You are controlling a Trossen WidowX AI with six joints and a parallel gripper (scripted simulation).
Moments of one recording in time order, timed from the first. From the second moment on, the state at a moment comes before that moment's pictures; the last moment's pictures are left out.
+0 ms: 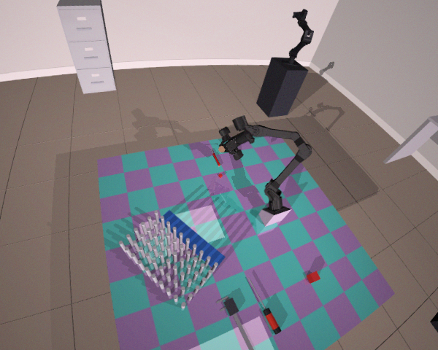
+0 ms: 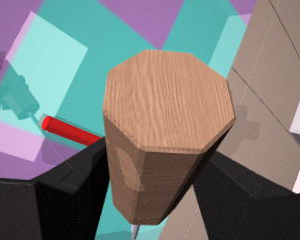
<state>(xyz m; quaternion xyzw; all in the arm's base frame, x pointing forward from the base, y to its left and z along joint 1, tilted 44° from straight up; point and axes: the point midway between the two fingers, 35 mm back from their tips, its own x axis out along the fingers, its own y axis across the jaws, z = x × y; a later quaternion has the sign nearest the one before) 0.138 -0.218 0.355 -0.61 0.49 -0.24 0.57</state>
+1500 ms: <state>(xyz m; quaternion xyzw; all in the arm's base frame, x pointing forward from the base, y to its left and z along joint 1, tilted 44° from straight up) 0.266 -0.136 0.332 -0.34 0.30 -0.23 0.86</state>
